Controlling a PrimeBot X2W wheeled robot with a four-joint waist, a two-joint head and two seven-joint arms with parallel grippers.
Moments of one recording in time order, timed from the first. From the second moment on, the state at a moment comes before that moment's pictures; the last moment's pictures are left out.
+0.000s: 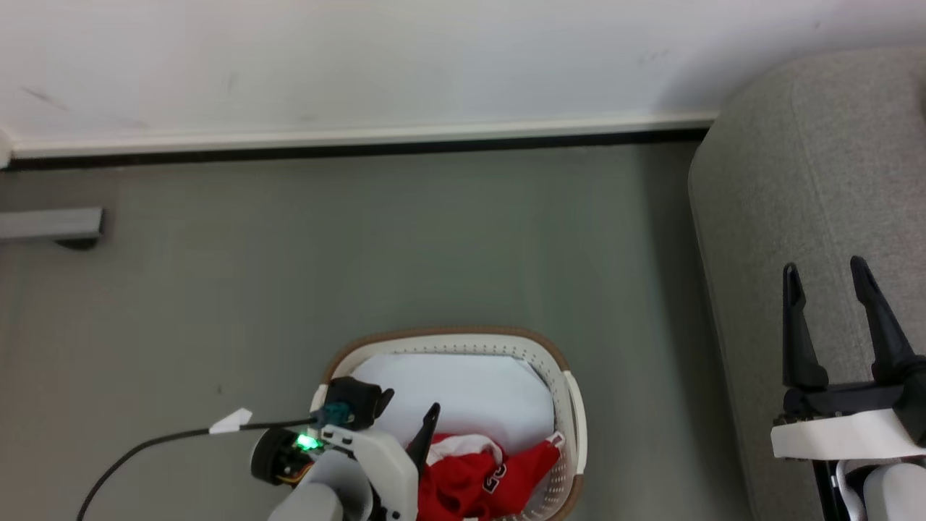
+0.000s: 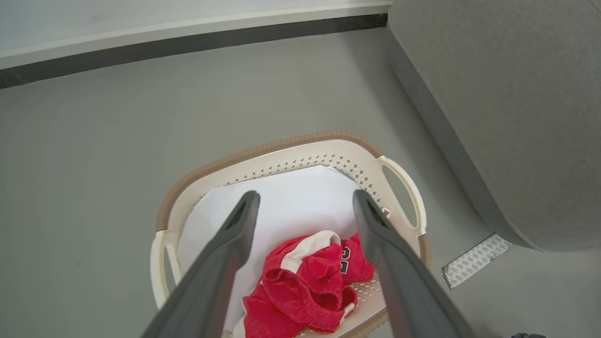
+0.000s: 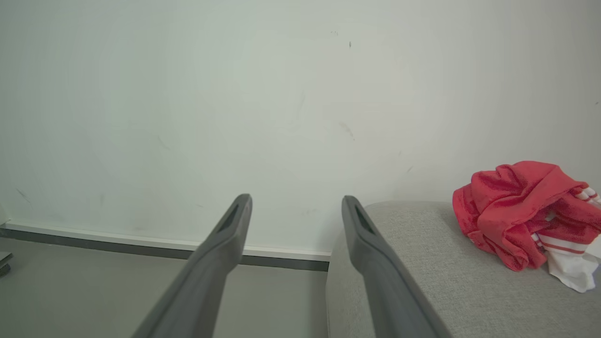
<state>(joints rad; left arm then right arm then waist) -0.39 0.05 -0.36 0.66 -0.16 -0.11 -0.02 -0.23 -0.05 -0.06 0.13 0.10 0.13 -0.26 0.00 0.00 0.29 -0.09</state>
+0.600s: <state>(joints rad) -0.71 0.05 -0.63 0.99 -0.40 -0.03 -0.01 -0.34 -0.06 -0.06 -0.01 0.09 0.13 -0.26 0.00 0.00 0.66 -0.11</state>
